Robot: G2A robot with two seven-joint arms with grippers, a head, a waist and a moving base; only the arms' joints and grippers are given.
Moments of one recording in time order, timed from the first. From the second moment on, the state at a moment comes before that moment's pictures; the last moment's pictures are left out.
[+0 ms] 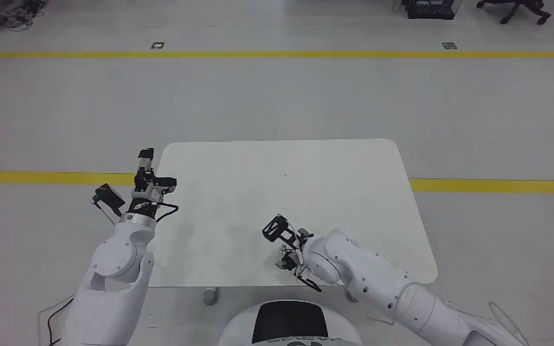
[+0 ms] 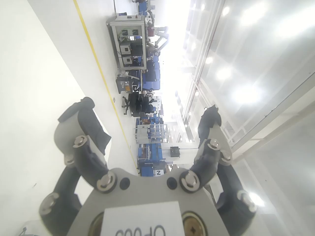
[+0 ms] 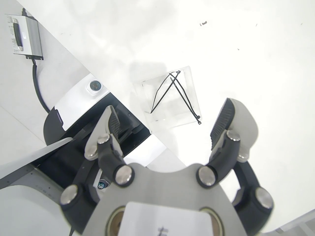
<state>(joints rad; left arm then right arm) 1.73 -1.15 -1.60 -1.80 -0.42 0.00 0.00 -1.19 -1.18 0.57 -1.63 -1.06 0.12 1.03</state>
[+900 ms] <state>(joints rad) 1.73 -1.15 -1.60 -1.80 -0.42 0.00 0.00 -1.15 -1.25 0.54 -1.50 -1.05 0.13 1.06</state>
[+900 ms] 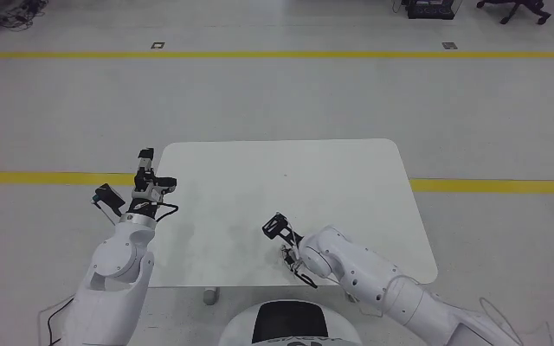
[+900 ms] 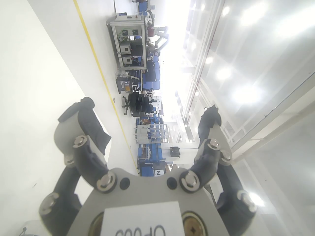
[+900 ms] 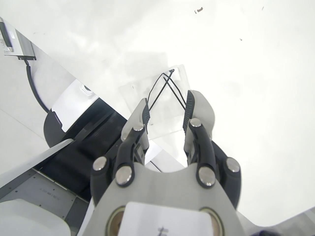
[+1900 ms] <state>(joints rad) 1.73 -1.15 -1.60 -1.80 -0.42 0.00 0.00 -1.12 -1.32 0.53 -1.39 -1.01 0.15 1.12</state>
